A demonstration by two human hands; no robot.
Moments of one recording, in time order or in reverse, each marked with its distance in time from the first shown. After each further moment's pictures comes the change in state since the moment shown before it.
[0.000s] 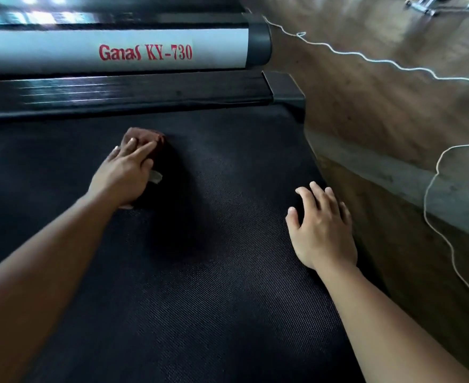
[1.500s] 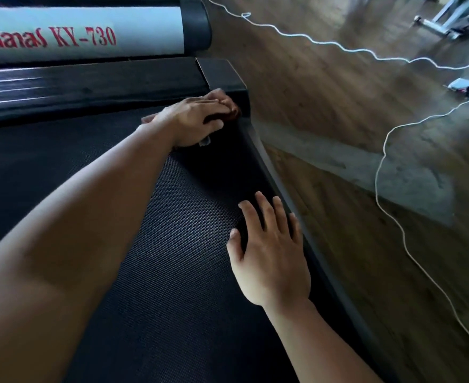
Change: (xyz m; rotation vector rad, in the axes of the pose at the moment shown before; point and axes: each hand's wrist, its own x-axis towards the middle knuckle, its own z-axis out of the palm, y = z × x) left_hand 0.159 0.224 0.055 -0.039 -0.194 0.643; right_hand -0.001 -0.002 -0.001 0.009 0.010 -0.003
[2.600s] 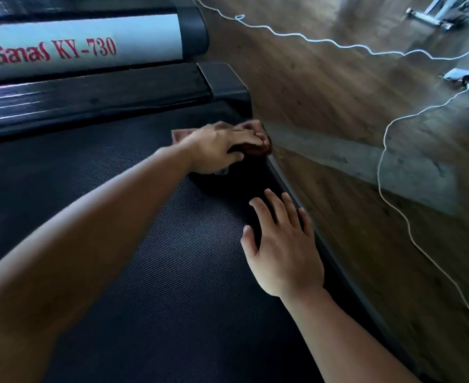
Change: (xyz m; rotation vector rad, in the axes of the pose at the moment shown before) left_hand -0.024 0.040 0.016 -0.023 -0.128 0.229; right_hand 0.001 0.000 -0.001 -0.019 0.005 0.012
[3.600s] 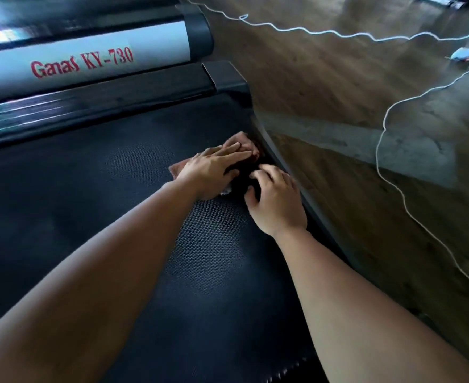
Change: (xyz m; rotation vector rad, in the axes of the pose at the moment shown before) left_hand -0.095 0.075 0.026 -0.003 -0.009 -0.247; right_hand -0.006 0.005 -0.018 0.275 0.042 0.000
